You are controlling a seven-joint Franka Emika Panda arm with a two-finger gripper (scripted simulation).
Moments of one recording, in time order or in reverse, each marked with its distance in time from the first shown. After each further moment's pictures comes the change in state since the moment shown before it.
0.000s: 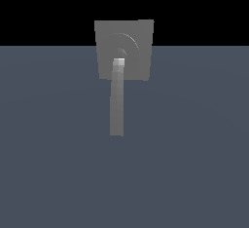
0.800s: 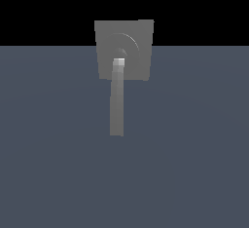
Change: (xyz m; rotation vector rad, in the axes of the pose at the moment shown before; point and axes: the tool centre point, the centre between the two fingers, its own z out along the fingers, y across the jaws) arm 0.063 0.012 -0.071 -0.582 -0.451 -0.682
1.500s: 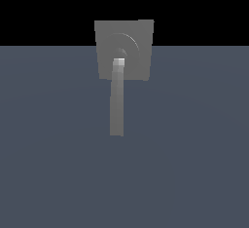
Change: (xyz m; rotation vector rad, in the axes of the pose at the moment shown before) arm 0.092 0.052 -0.066 -0.304 -0.466 -0.789
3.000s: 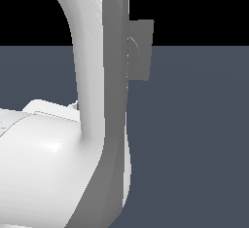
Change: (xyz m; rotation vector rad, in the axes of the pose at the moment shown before) arm 0.321 0.165 -0.145 -0.458 -0.845 -1.893
